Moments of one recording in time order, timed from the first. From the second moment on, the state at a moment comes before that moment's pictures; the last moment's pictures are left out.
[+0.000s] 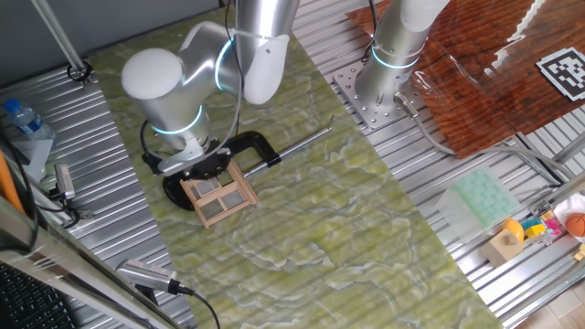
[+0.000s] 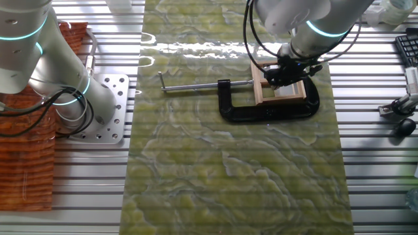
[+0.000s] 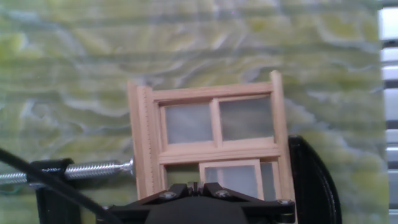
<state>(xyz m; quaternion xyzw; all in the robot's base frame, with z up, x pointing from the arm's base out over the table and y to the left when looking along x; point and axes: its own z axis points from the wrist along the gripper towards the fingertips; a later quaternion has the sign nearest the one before) 0.553 0.057 0.031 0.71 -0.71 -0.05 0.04</state>
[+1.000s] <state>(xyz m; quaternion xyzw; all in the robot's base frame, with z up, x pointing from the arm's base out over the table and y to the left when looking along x) 0.542 0.055 0.024 0.70 -0.71 -0.04 0.04</state>
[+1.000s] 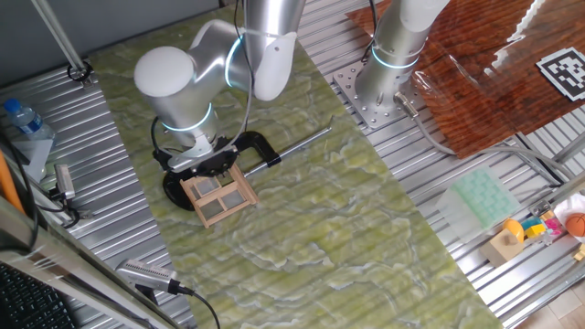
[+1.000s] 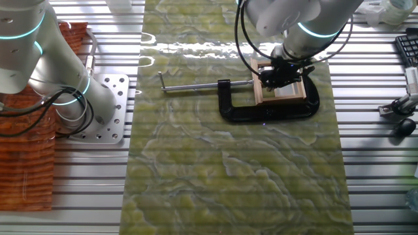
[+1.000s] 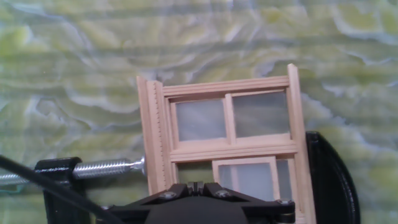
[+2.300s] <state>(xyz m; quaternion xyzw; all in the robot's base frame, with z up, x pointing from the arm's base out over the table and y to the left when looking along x) 0.543 0.057 0.017 0.70 -0.71 -0.02 0.03</state>
